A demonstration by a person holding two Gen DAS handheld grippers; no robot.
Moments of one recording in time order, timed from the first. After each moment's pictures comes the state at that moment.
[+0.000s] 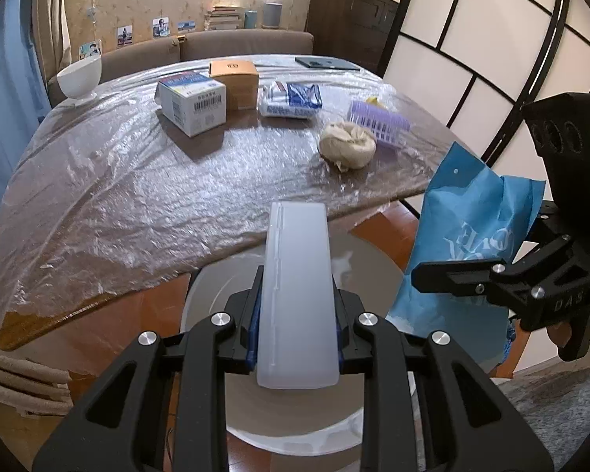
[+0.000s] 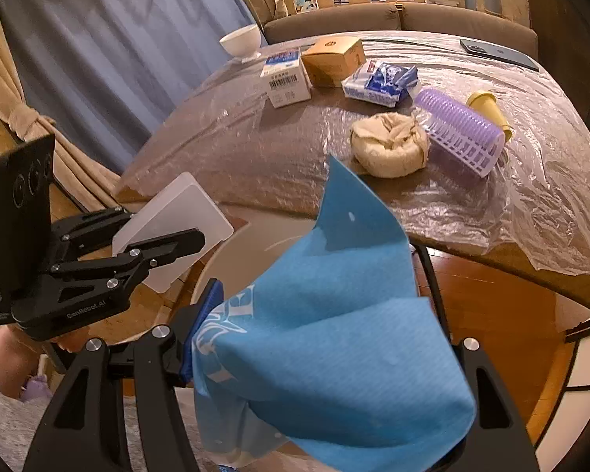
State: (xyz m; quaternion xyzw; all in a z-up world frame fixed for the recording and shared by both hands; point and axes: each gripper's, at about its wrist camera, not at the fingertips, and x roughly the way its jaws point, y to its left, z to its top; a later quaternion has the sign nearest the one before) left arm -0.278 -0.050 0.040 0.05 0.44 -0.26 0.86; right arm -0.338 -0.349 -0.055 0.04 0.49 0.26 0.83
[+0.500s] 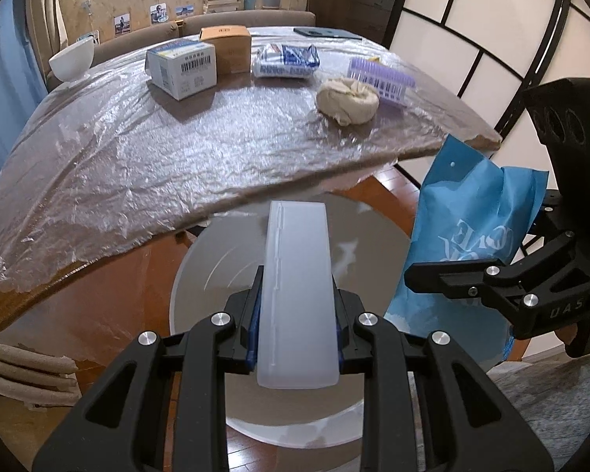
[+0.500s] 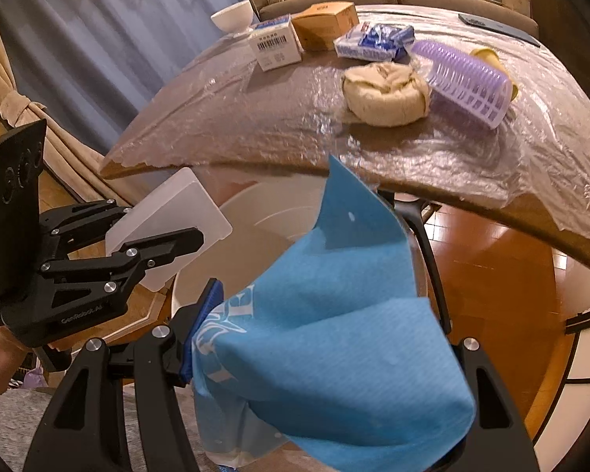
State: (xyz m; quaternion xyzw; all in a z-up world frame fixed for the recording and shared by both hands) left arm -0.285 -0.060 0.012 0.07 0.47 -0.25 0.84; right arm -0.336 -0.344 -0.089 0.04 0.51 0.25 0.82
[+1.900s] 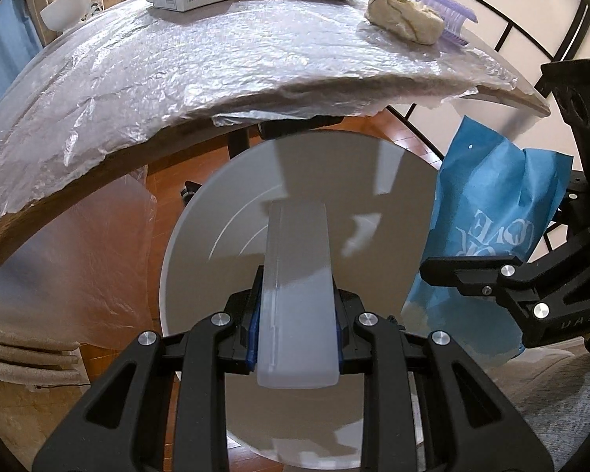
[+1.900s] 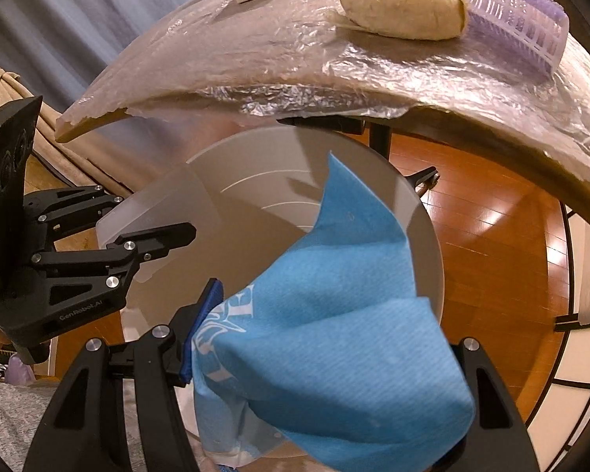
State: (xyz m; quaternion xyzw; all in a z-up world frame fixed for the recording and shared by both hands) left arm -0.258 -0.065 -0.068 0.09 0.52 -0.22 0.82; right arm -0.308 -0.314 -0.146 0.00 0.55 0.24 0.80
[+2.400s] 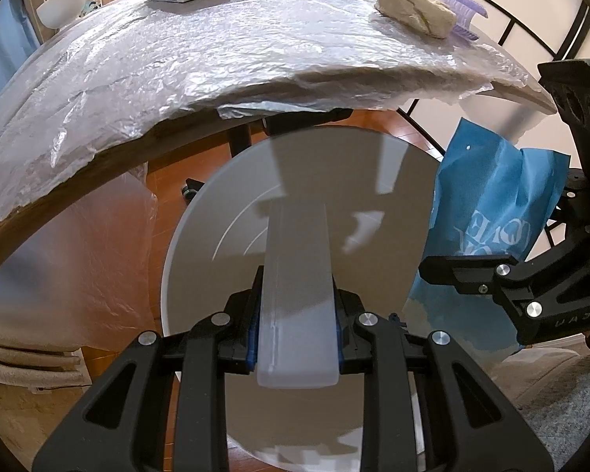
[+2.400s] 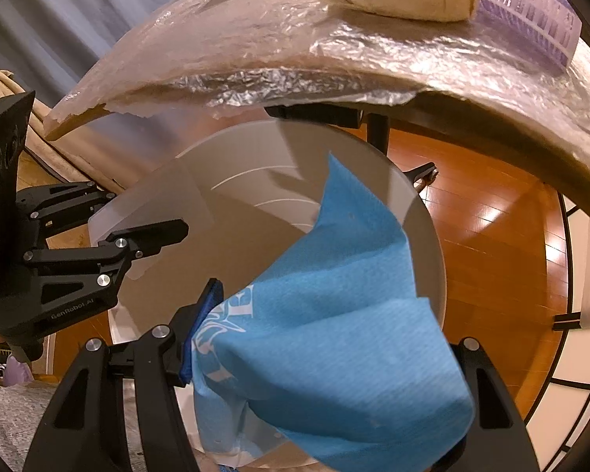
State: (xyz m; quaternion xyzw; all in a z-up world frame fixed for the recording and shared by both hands) left arm -0.252 -0.074 -0.081 0.09 0.53 -0.21 0.82; right arm -0.304 -0.316 -0.158 0.00 0.56 0.24 0.79
